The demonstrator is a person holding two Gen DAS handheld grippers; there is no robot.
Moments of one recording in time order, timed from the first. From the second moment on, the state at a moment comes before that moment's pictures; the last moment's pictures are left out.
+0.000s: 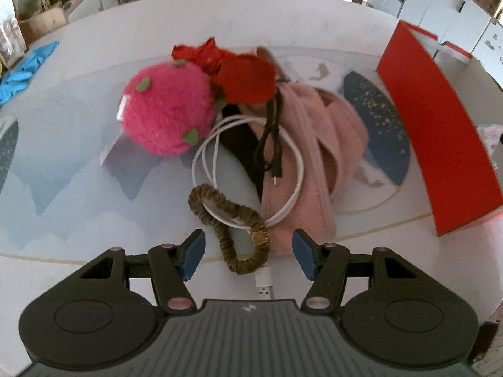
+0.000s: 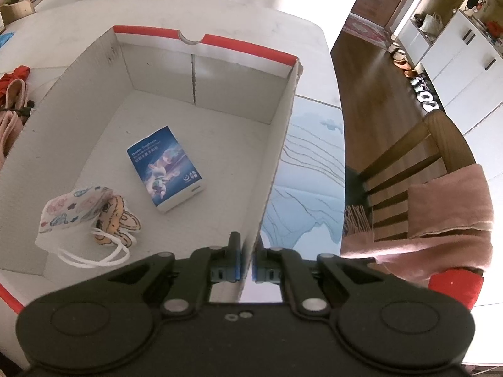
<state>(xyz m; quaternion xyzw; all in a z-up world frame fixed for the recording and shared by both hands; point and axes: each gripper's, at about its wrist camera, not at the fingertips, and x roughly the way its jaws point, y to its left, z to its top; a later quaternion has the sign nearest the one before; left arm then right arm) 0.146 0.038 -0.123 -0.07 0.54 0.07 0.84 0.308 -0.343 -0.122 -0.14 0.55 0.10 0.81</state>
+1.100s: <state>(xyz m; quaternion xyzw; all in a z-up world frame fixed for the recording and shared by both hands) 0.150 0.036 -0.041 -0.14 0.50 0.00 0.85 0.308 -0.342 -0.125 -0.13 0.56 0.10 0.81</state>
